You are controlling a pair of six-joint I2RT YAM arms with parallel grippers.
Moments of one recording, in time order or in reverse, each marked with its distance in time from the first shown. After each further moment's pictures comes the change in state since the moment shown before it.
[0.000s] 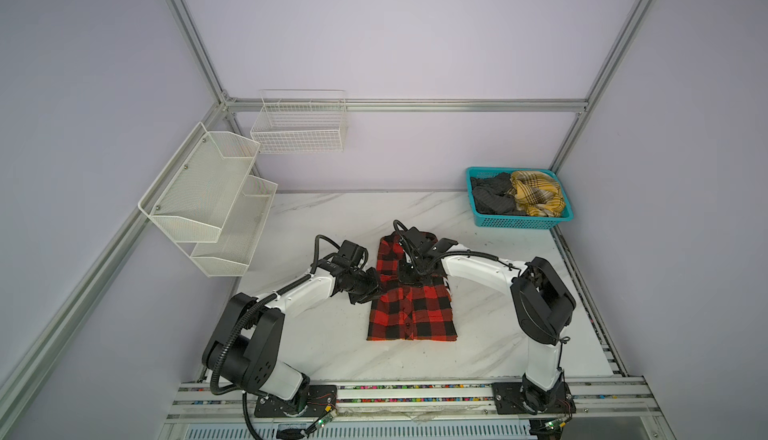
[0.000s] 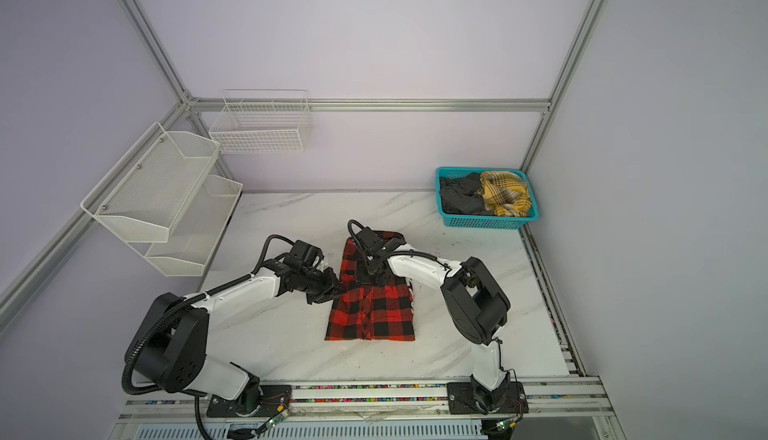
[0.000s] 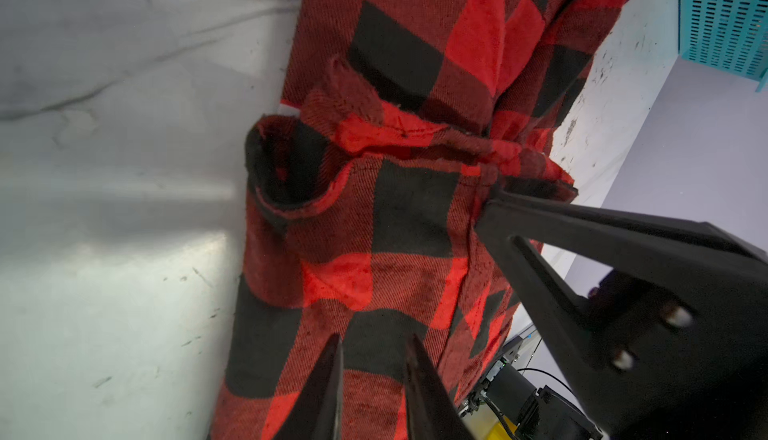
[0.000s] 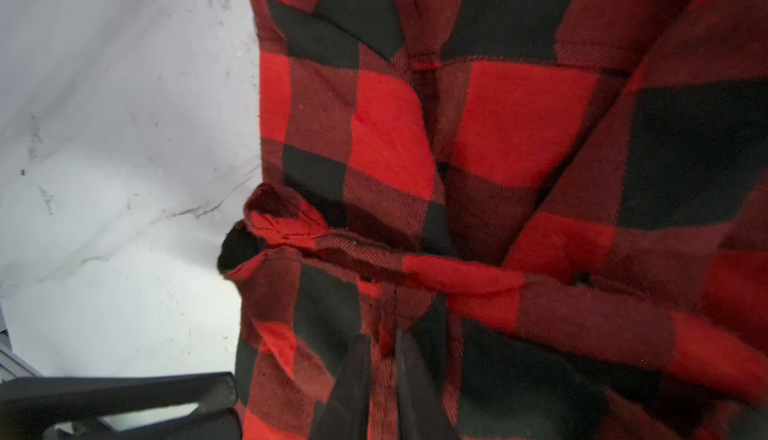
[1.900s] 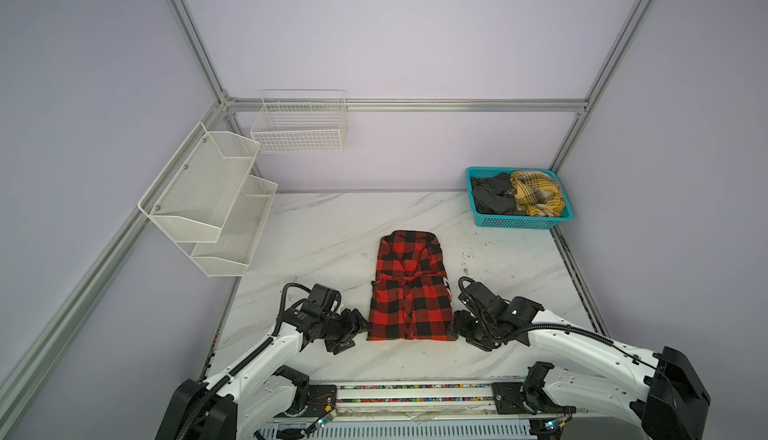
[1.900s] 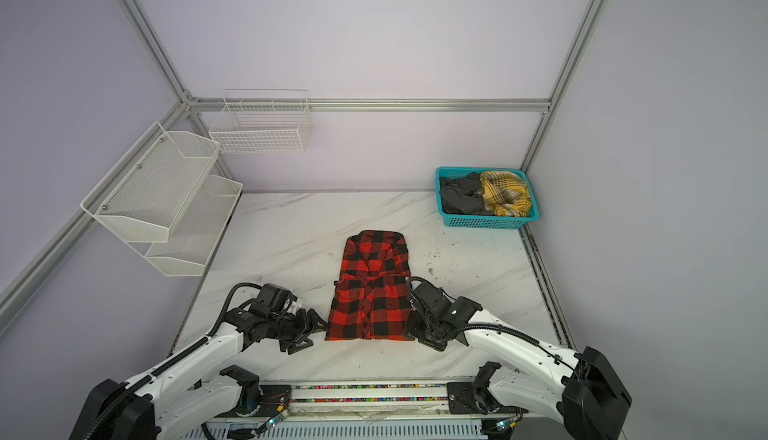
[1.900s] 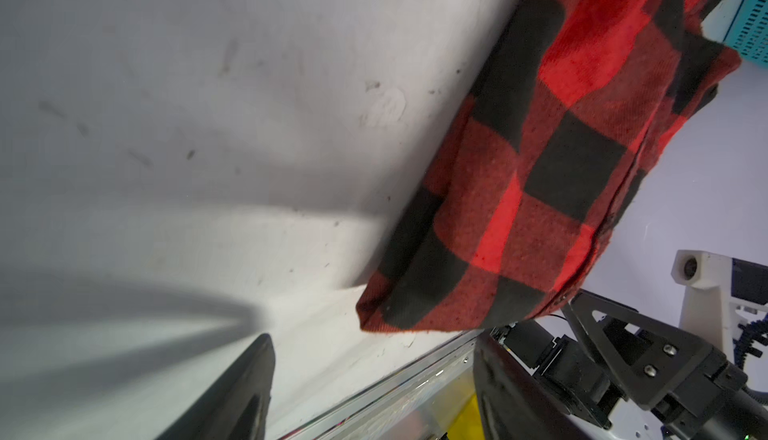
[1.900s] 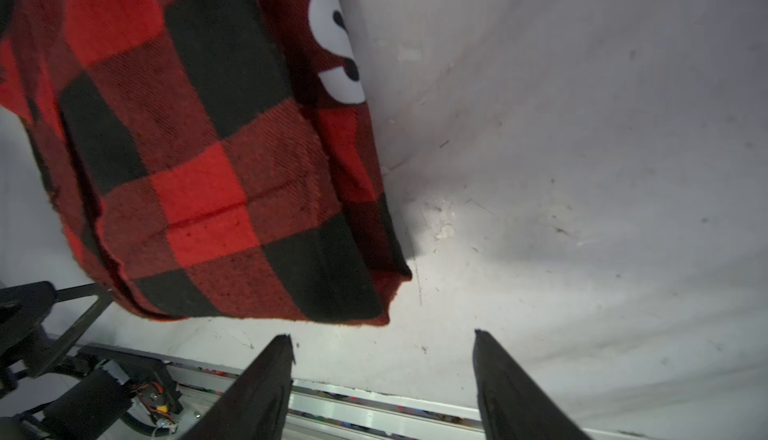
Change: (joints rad) left arm 0.066 -0.486 -0.446 -0.097 0.071 -0.087; right arm 0.037 -0.866 -0.776 -0.115 -0.007 0.419
